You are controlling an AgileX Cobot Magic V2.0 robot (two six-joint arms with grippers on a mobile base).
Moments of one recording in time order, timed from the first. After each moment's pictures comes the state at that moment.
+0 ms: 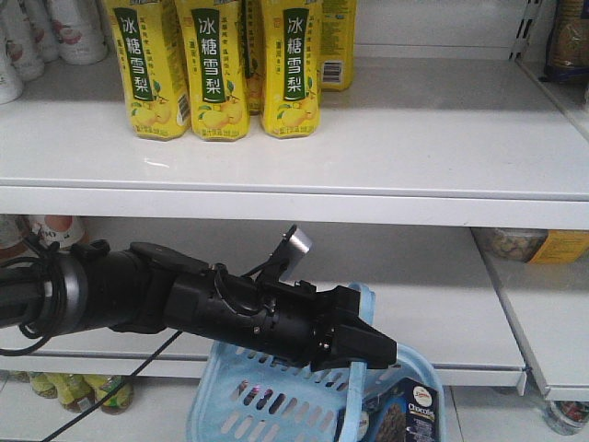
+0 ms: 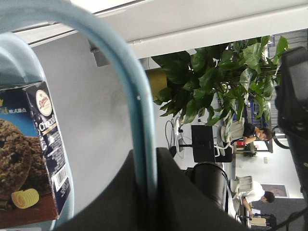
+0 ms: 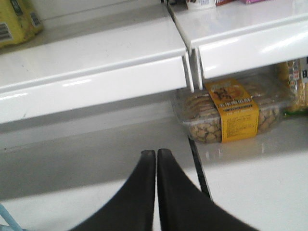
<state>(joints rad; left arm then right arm) -0.58 1.85 -1.04 -1.69 0.96 0.85 -0.05 0.37 -0.31 0.04 0.26 0.15</state>
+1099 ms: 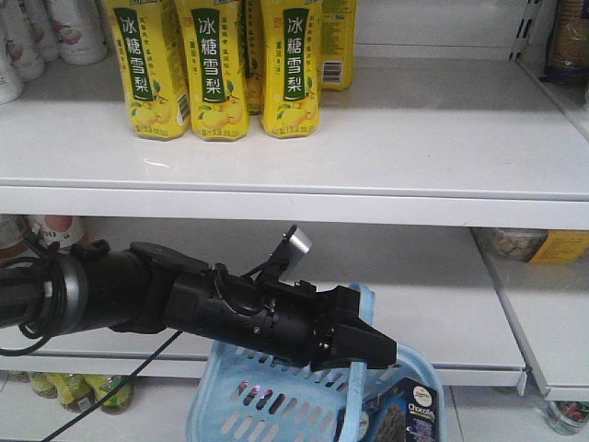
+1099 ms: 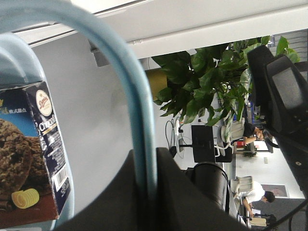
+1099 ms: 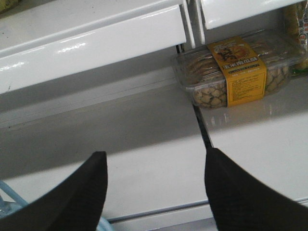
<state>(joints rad) -0.58 1.85 -1.04 -1.69 0.96 0.85 -0.05 0.42 -0.31 0.12 0.33 0.15</state>
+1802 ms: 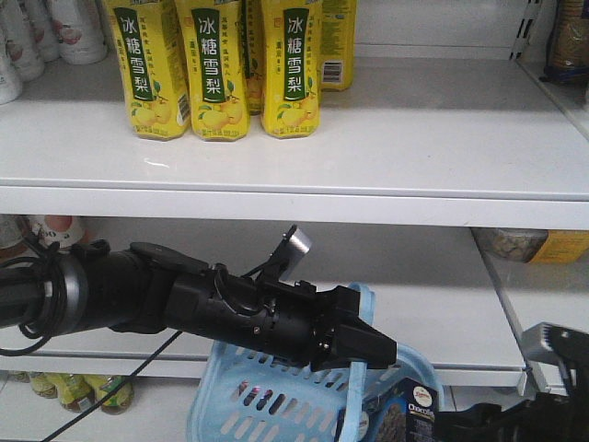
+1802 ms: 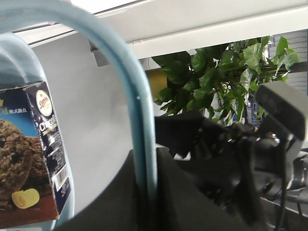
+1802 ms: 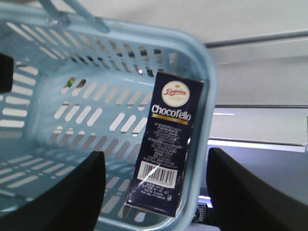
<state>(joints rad) -0.58 1.85 -1.04 -1.69 0.96 0.85 0.38 0.87 -0.31 0.40 0.44 0.11</state>
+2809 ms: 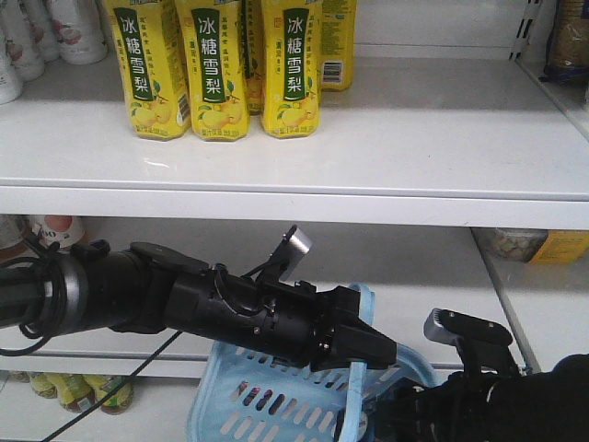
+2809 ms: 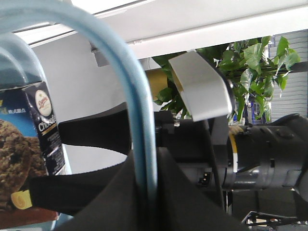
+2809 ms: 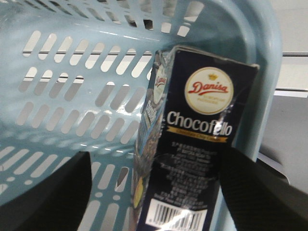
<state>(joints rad) -0.58 1.85 -1.04 -1.69 0.96 0.85 0.46 1.35 -0.46 0.58 0.37 -0.02</state>
